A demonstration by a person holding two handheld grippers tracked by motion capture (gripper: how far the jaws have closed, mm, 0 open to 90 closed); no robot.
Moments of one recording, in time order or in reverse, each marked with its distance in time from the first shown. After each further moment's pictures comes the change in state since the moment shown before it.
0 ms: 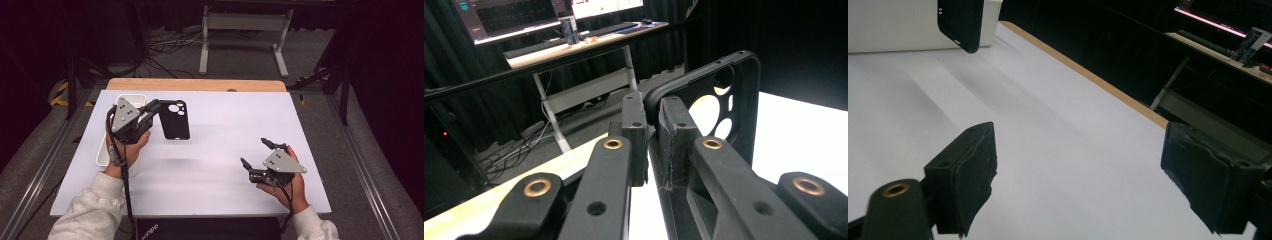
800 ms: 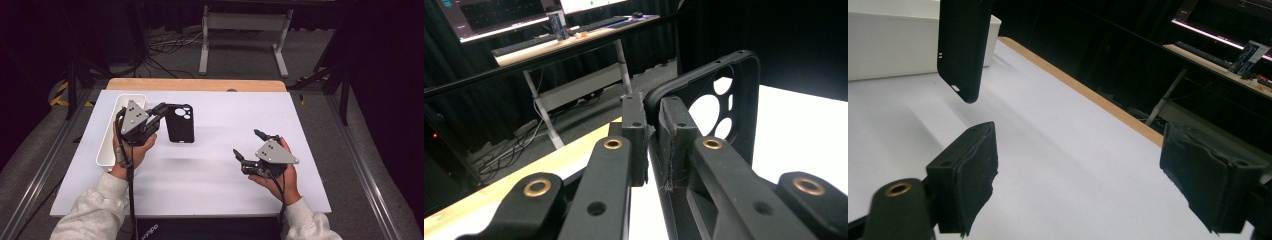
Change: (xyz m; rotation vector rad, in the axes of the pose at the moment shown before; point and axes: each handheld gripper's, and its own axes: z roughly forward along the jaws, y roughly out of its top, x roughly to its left) left arm -0.012 -0.003 0.009 0.021 -0.028 0.024; right arm 0.001 0.025 0.017 -0.028 -0.004 0.003
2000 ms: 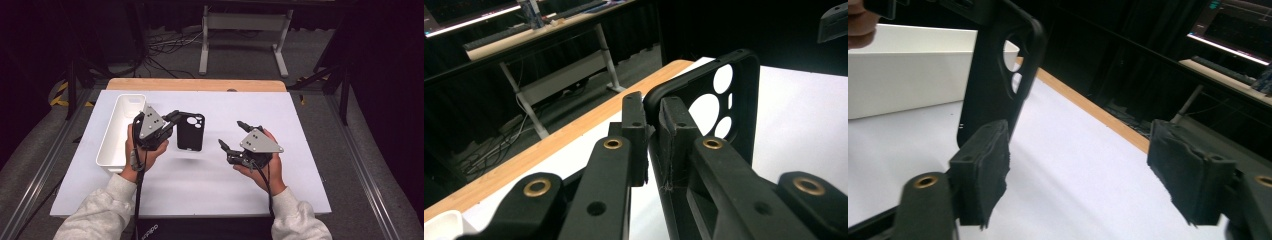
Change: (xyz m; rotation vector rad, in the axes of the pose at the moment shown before) left arm -0.024 -0.007 0.018 0.048 -0.053 0.049; right arm 0.011 0.033 0.028 -0.043 0.032 0.000
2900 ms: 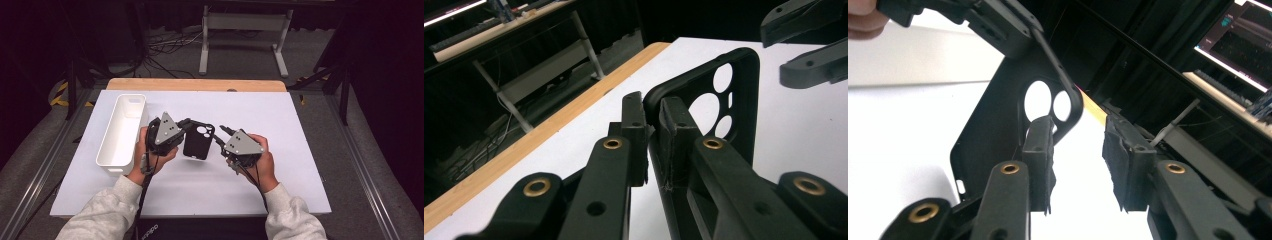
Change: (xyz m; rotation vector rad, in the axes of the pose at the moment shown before) left arm -0.023 -0.002 0.016 0.072 -0.069 0.089; right arm 0.017 0.013 0.017 0.048 0.022 -0.158
